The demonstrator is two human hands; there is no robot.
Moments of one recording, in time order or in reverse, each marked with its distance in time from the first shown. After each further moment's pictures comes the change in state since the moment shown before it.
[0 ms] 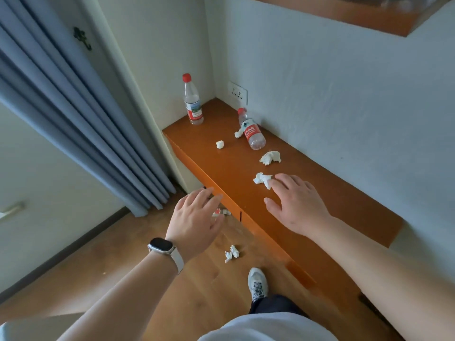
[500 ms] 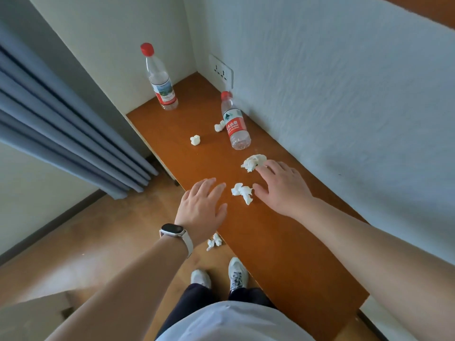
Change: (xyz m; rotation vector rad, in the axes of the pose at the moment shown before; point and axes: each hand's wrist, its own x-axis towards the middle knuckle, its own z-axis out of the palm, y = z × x) left_hand 0.148 0.044 0.087 -0.135 -0.225 -0.147; right_hand 0.136 0.108 0.053 0.019 -0.130 -0.048
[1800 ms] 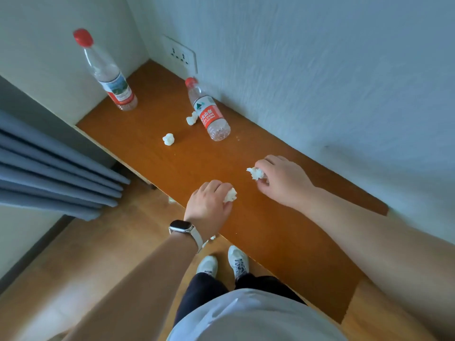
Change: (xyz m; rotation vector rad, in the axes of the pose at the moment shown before) left_hand 0.042 -0.008 0.032 -0.164 -0.036 0.270; right_hand -0.008 -0.001 0.019 0.071 0.052 0.142
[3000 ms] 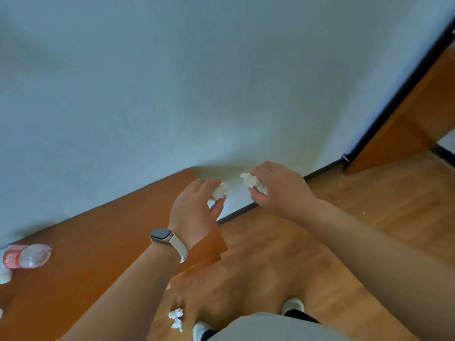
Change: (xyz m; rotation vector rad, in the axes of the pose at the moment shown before) left_hand -0.123 0.309 0.030 -0.092 -0.152 1.071; right_hand -0.460 -0.009 -0.062 0.030 0.566 0.996
